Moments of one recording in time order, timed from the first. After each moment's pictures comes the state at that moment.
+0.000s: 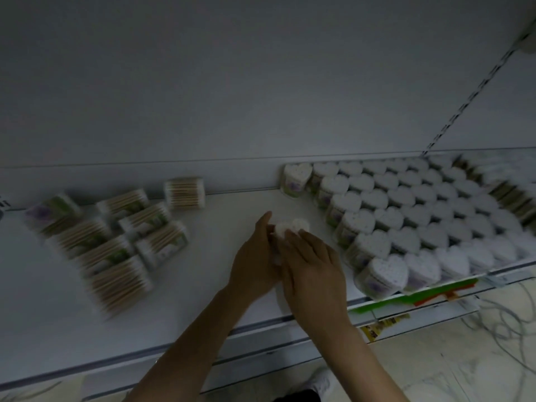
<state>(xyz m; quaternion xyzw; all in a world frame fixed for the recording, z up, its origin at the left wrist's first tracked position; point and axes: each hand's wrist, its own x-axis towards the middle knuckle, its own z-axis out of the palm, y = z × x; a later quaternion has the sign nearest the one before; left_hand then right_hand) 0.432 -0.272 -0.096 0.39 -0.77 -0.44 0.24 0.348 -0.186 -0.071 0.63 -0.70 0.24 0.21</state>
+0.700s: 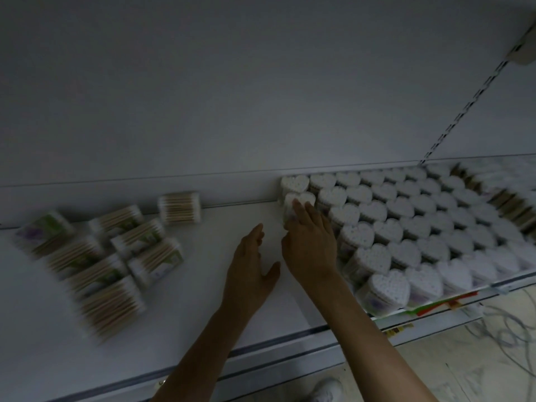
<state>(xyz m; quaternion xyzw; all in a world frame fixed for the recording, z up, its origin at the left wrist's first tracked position) 0.429 -0.280 -0.124 0.42 -0.74 -0.38 0.35 0.309 -0.259 -0.065 0.59 -0.78 0.15 0.12</state>
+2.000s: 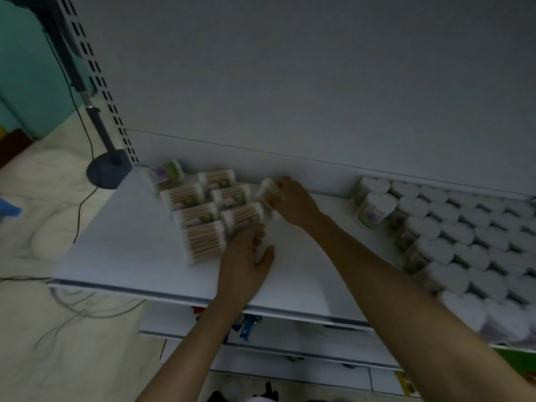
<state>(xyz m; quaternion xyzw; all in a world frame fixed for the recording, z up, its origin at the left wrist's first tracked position) 0.542 -0.256 -0.121 0.54 -0.66 -0.29 0.44 0.404 -0.366 -0.067 0.68 -0.68 0.17 -0.22</state>
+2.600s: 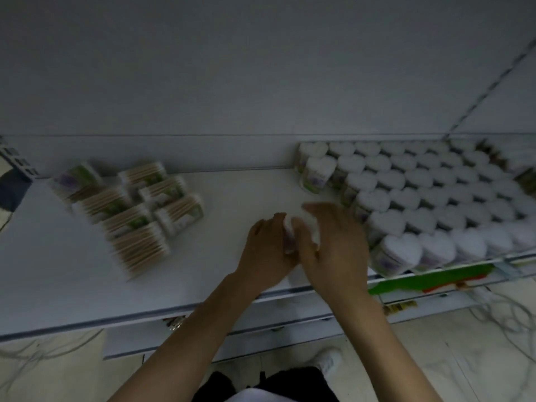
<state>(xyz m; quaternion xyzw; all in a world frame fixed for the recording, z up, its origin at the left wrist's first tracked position) 0.446 -0.256 -0.113 0.37 -0.84 -0.33 0.22 0.357 -0.177 -0.040 0.59 -0.73 0.33 0.09</state>
